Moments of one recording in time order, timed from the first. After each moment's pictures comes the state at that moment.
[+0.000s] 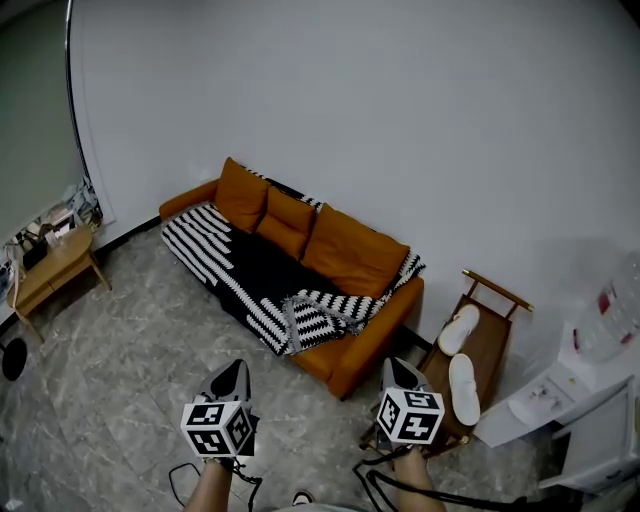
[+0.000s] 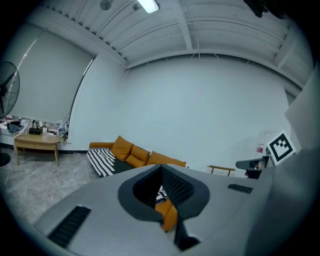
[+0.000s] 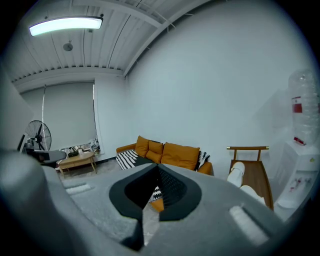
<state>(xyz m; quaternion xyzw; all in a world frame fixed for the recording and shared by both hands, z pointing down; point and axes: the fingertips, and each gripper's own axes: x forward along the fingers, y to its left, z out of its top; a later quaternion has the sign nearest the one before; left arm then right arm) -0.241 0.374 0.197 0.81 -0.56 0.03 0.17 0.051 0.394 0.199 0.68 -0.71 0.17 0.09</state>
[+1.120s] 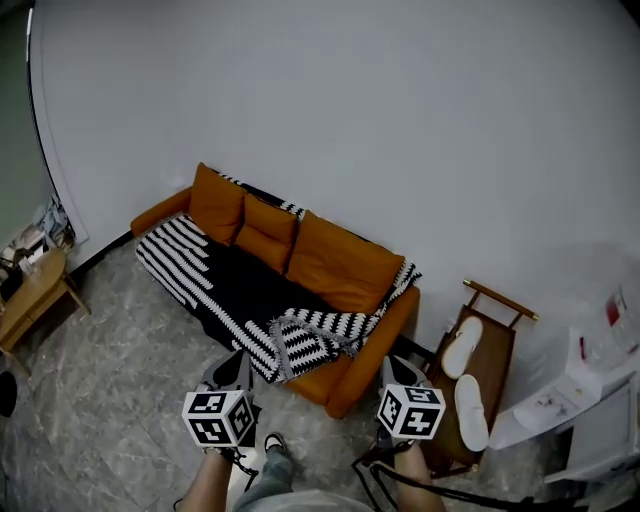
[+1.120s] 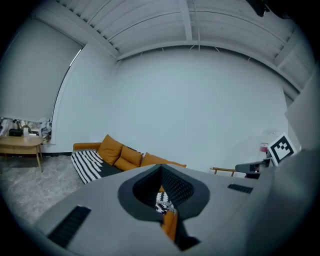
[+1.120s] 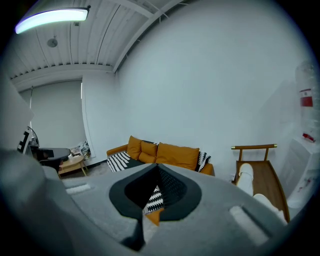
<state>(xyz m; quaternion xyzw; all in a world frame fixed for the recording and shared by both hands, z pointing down) -0.197 0.189 0.195 0.84 -0.51 0.05 0.17 0.082 0.245 0.211 0.70 -0.68 0.19 0.08</state>
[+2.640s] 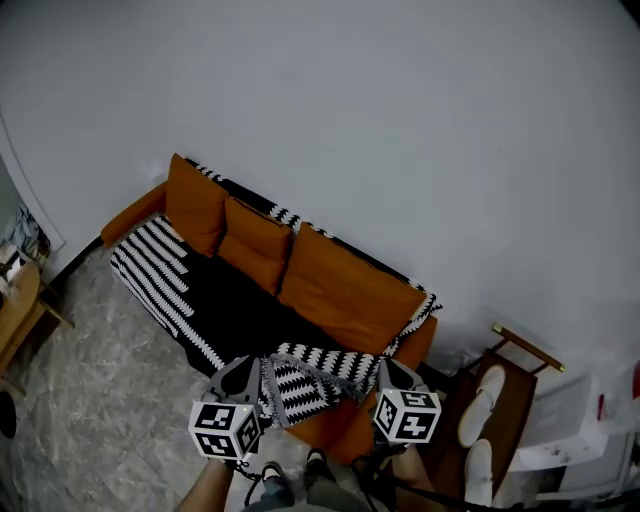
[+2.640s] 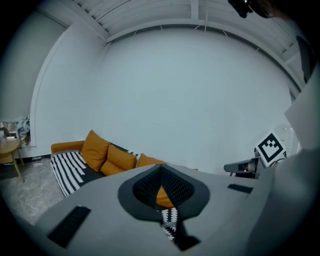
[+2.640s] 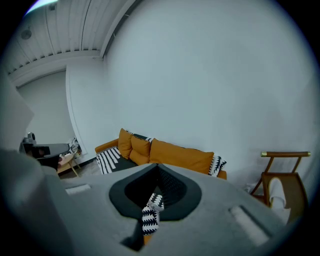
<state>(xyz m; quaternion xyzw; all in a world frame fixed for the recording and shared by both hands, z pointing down) -0.099 -0.090 0.224 0.86 -0.46 0.09 0.18 0.149 -0.046 0.258 0.69 -0.67 0.25 0.12</state>
